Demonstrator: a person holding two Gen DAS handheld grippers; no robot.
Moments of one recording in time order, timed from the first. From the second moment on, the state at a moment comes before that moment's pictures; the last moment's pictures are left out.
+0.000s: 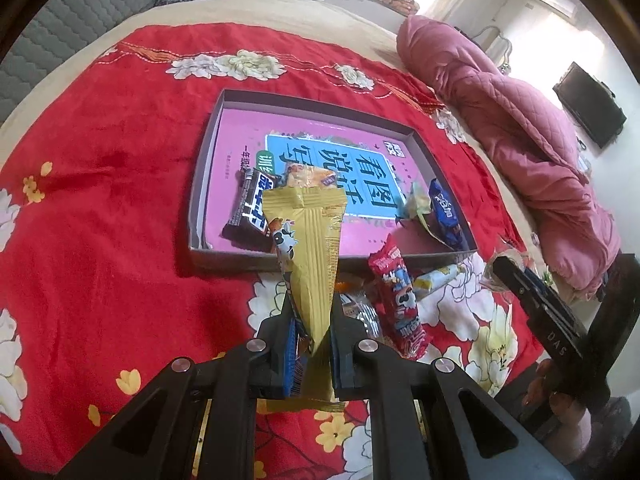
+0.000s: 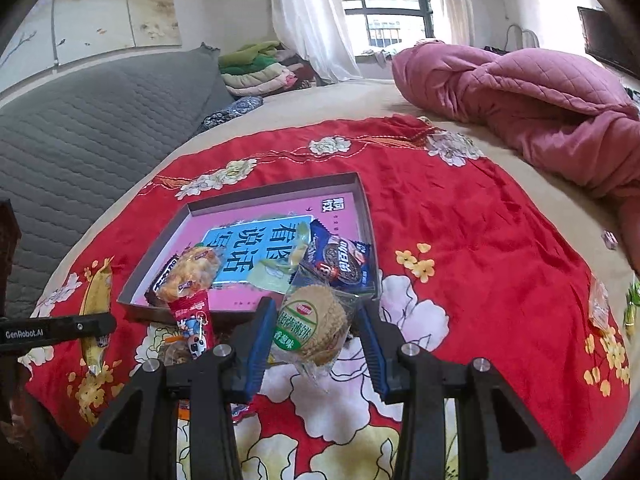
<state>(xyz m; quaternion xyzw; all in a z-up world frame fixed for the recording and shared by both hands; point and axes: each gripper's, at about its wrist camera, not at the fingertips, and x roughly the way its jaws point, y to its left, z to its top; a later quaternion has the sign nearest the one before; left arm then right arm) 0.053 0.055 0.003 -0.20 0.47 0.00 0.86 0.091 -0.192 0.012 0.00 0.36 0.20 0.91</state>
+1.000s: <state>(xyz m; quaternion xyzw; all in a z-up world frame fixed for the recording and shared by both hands) 0.084 0.091 0.011 -0.22 0.45 0.04 0.87 0.106 -0.171 0.005 -0.01 0.35 0.23 0.91</state>
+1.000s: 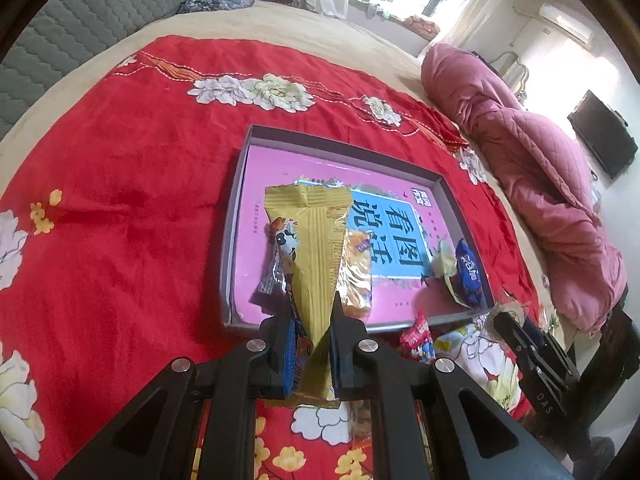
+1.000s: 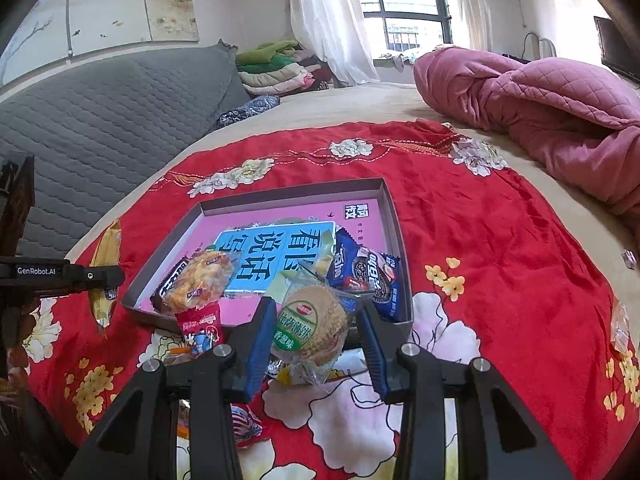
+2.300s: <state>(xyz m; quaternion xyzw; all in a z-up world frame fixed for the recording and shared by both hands) 0.134 0.102 -0.014 -0.22 0.45 0.06 0.87 0.132 -0.144 -0.007 -0.02 0.33 0.25 0.91</state>
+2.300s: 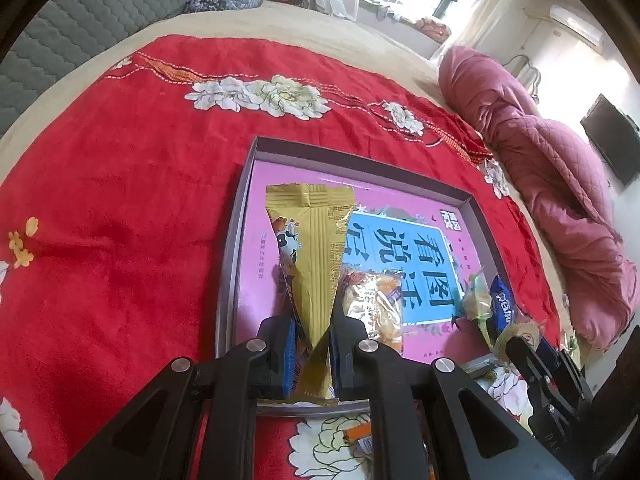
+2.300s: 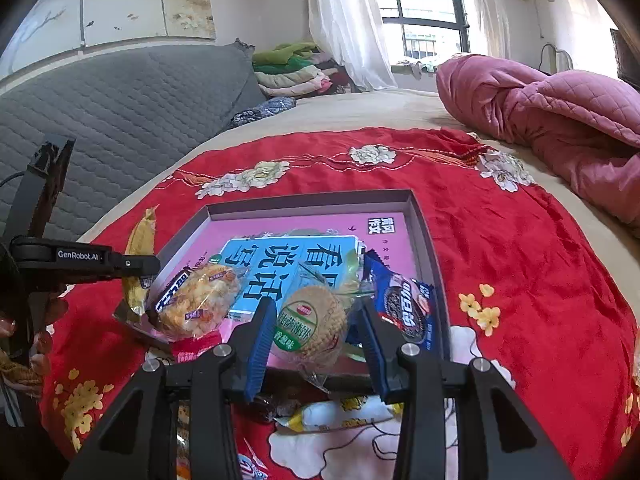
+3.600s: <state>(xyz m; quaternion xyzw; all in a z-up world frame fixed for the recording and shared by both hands) 0.129 0.100 -0.032 -0.23 0.48 0.05 0.85 0.142 -0.120 -0.035 -0.05 0.37 0.26 0.89</state>
